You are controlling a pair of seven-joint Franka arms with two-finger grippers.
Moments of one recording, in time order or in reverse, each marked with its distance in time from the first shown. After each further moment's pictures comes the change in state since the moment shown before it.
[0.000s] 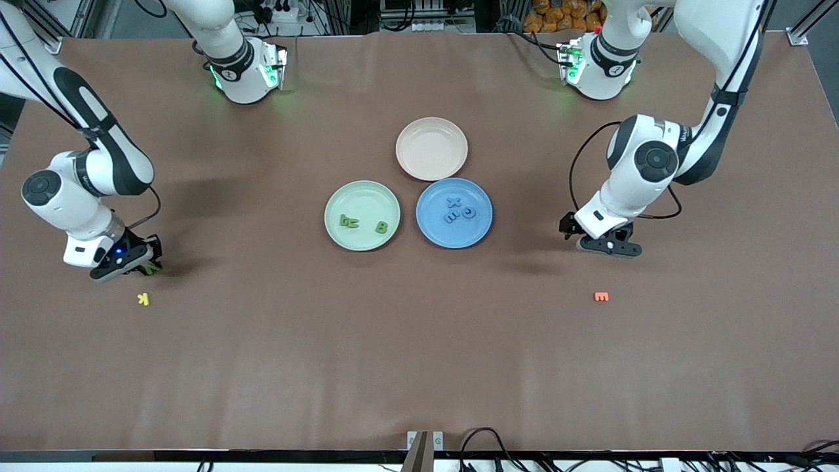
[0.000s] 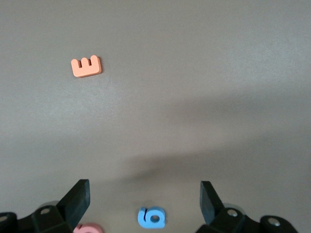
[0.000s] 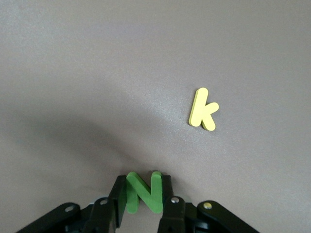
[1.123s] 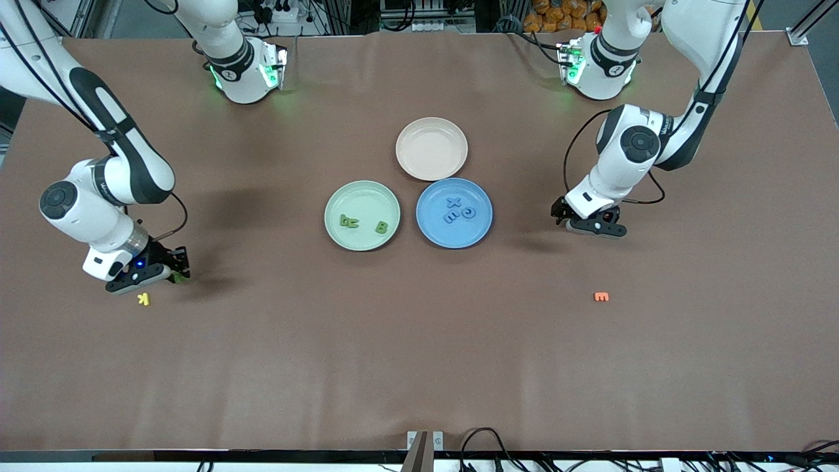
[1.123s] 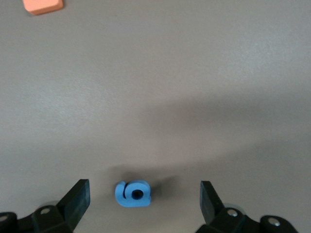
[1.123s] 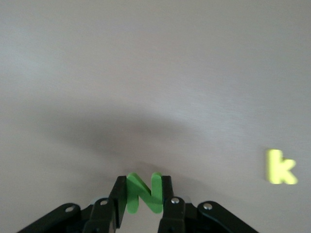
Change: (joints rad) left arm -0.035 -0.003 0.014 -0.182 -0.002 0.185 -0.001; right arm 0.164 -0.060 0.050 0.035 0.286 -0.130 0.223
